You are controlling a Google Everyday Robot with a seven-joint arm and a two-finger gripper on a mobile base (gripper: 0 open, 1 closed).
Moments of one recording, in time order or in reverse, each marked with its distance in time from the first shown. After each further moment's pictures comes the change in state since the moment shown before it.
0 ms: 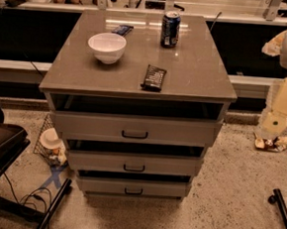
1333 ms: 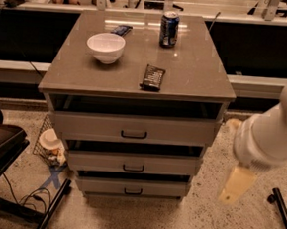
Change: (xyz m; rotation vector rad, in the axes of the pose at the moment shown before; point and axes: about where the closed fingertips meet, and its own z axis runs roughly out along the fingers) arm 0.022 0.080 0.162 -0.038 -0.060 -0.010
